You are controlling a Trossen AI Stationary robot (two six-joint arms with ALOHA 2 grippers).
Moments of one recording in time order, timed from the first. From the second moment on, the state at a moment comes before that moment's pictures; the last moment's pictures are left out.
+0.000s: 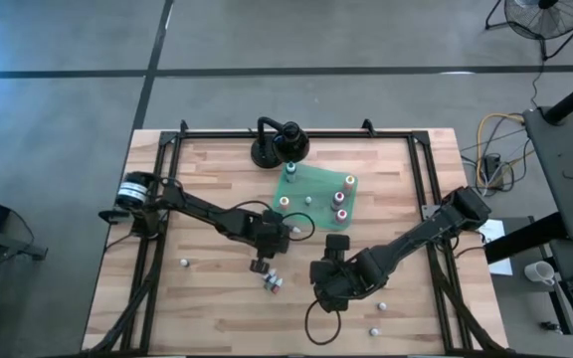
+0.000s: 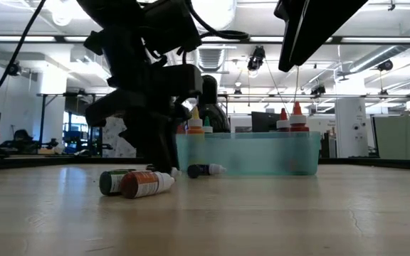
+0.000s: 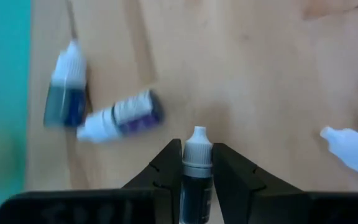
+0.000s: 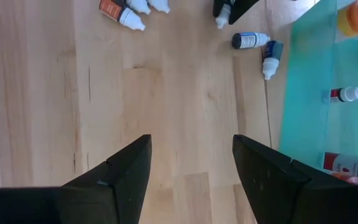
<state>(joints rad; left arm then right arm) -0.15 1.82 1.08 -0.36 -0.05 0.08 0.52 1.87 1.55 -0.99 0.40 0.54</state>
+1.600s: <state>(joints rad) -0.25 1.31 0.76 -0.40 -0.60 -0.81 0.52 1.87 1.54 -0.99 0.39 0.46</state>
